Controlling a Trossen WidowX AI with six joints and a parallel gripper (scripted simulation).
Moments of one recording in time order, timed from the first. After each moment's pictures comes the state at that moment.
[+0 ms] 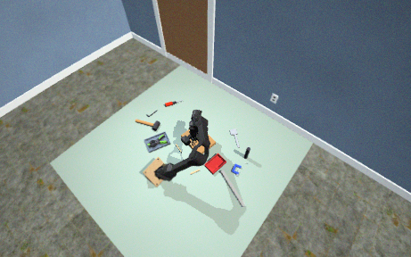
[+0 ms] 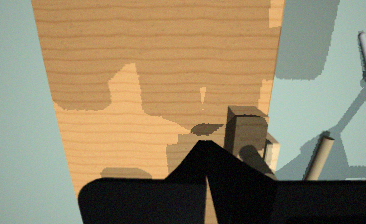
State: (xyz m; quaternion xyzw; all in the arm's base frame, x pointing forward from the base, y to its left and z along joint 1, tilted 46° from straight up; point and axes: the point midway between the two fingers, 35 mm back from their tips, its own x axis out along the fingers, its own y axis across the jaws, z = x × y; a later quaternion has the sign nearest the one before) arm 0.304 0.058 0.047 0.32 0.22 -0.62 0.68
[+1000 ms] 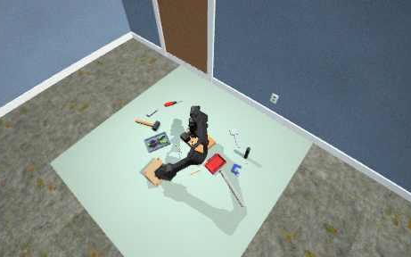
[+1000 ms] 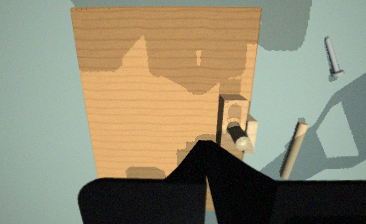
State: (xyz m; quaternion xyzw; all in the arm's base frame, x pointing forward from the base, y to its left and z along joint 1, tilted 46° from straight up) arm 0.300 0.084 0.071 0.31 0.23 -0.62 0.68
